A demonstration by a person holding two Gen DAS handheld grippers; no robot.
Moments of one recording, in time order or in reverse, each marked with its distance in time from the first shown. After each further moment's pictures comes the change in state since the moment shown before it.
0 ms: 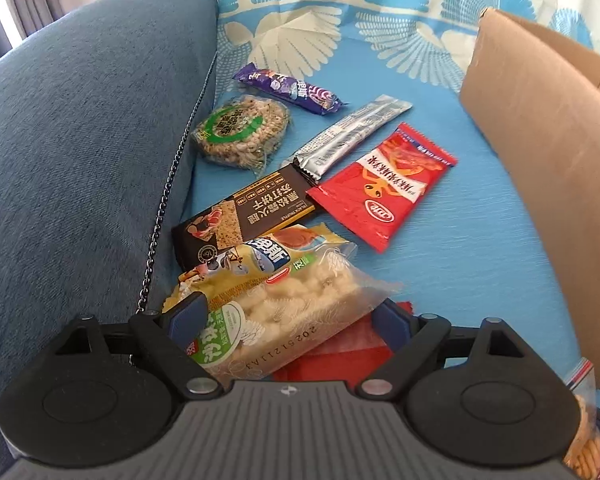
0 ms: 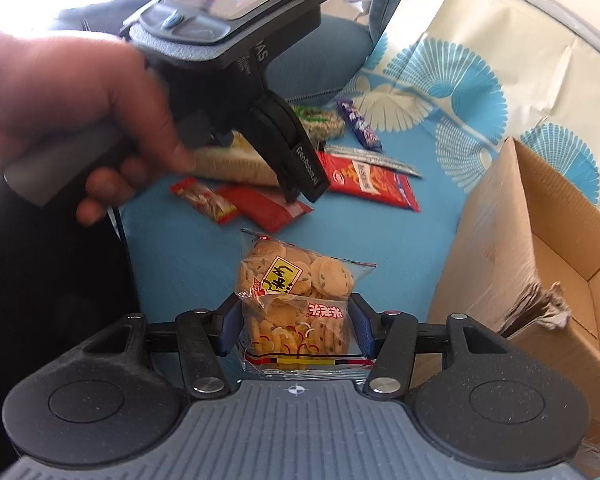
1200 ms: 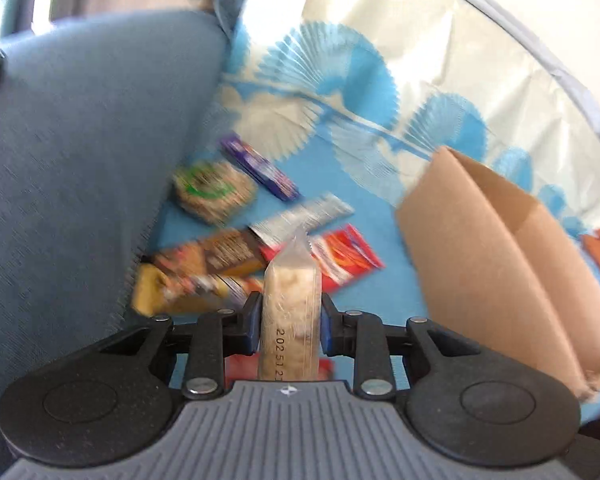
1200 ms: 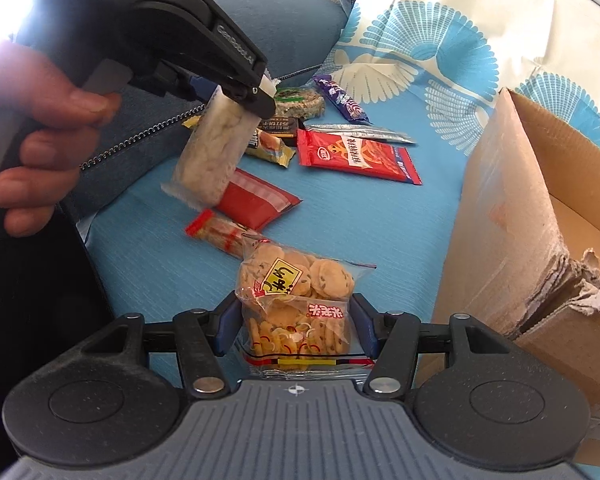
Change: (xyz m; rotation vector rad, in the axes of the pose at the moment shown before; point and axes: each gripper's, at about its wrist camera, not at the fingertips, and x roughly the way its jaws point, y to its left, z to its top) left arm -0.042 0.039 -0.006 -0.273 -0.200 -0.350; right arm 0.025 -0.019 0.000 0.140 0.027 0.040
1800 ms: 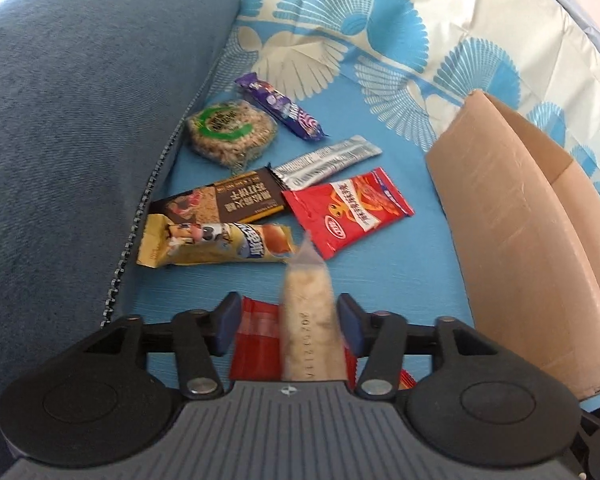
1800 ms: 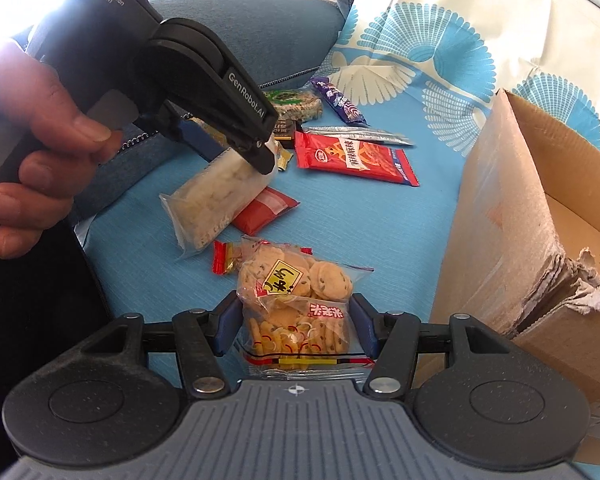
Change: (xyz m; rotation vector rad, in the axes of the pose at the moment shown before) left arm 0.019 0.001 -0.005 0.002 0.139 0.139; right arm 0.001 0.001 0.001 -0.003 -0.007 -0.008
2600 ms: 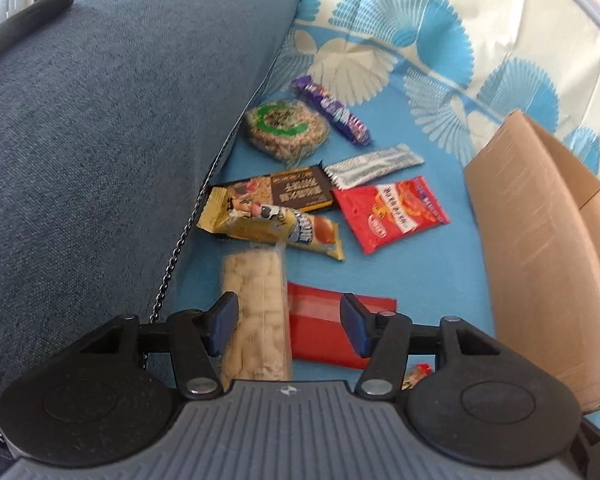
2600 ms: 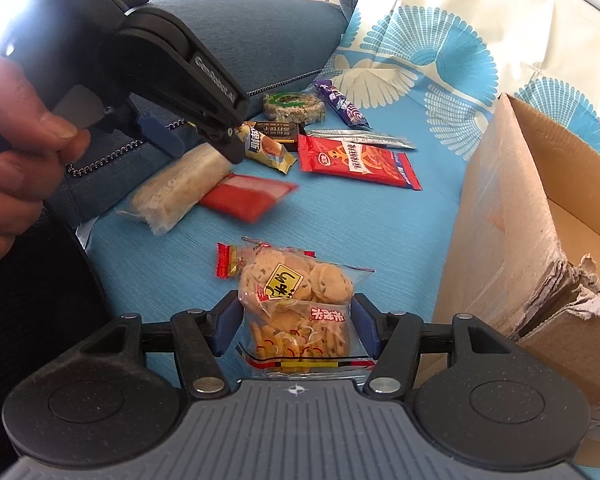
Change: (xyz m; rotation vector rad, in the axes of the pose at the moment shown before) left arm -0.017 0.008 -0.009 -0.090 0.011 0.109; right arm -0.002 0.001 0.001 -0.006 -0.004 0.001
